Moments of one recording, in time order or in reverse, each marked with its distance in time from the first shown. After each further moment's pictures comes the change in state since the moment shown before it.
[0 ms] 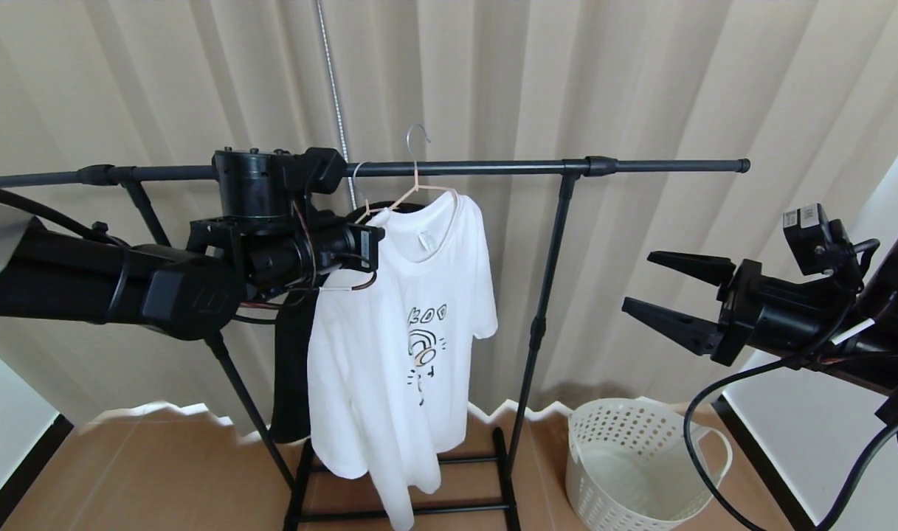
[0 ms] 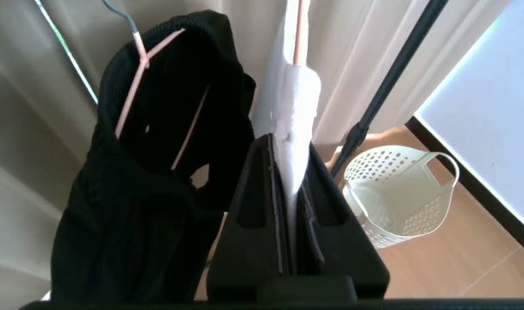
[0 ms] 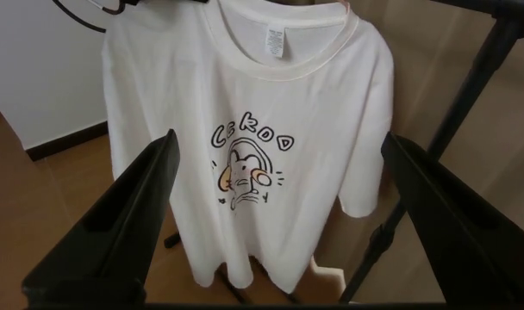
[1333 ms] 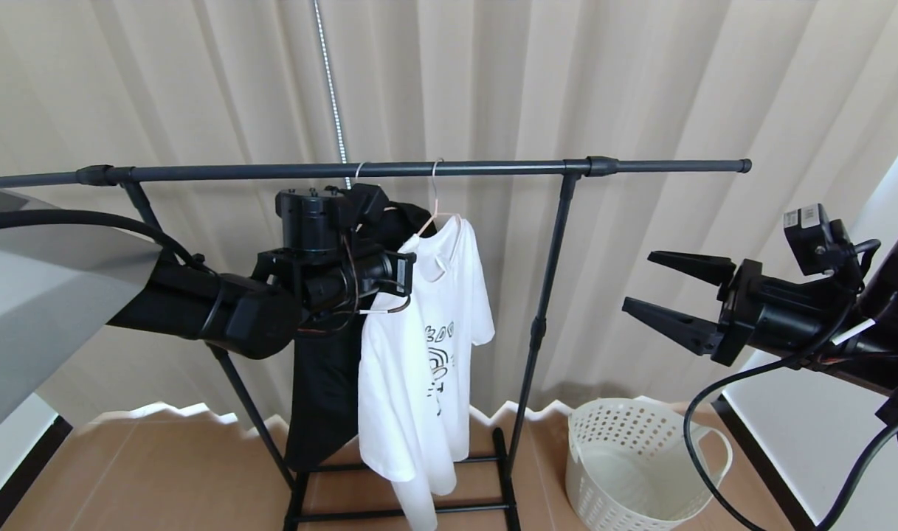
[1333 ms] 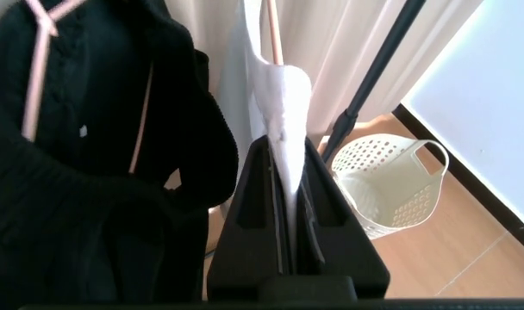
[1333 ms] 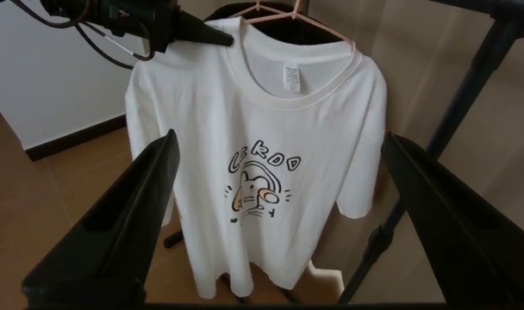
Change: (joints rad) left arm -0.055 0.146 -0.031 -0.093 -0.001 0.000; right arm 0.000 -0.001 0.002 -0.005 0.000 0.000
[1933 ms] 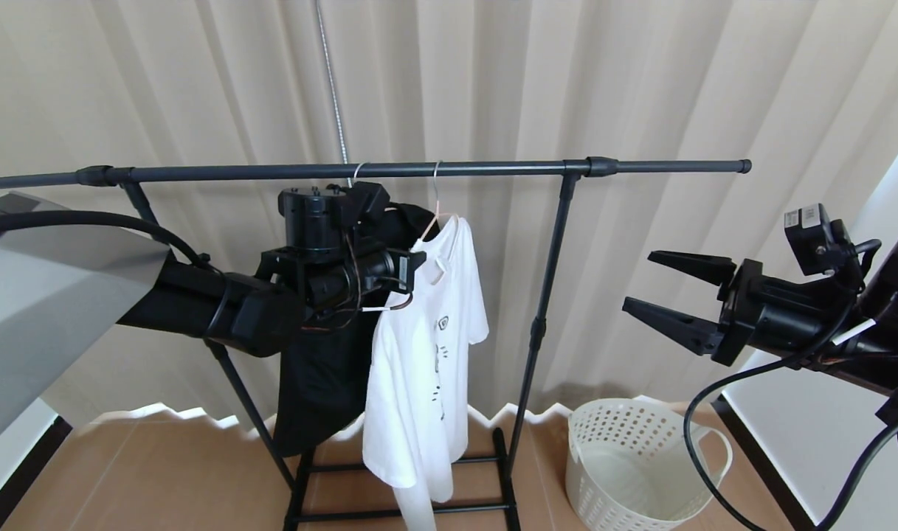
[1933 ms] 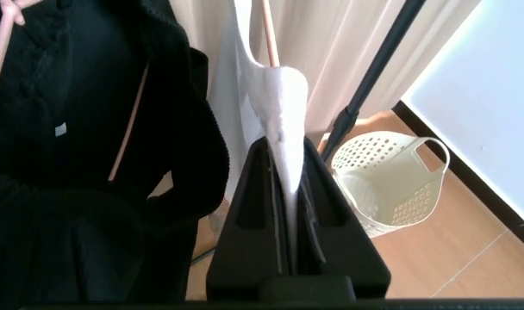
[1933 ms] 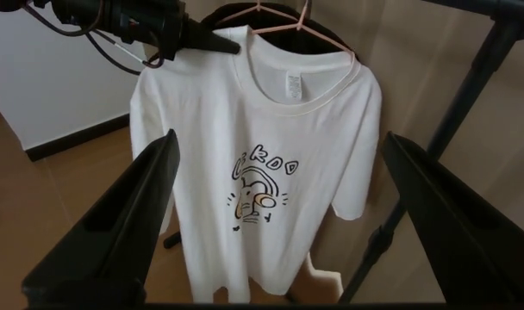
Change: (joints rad) left arm 0.002 0.015 -0.018 -0.006 0.000 -0.002; right arm 0.000 0.000 0.001 -0.002 0.000 0.000
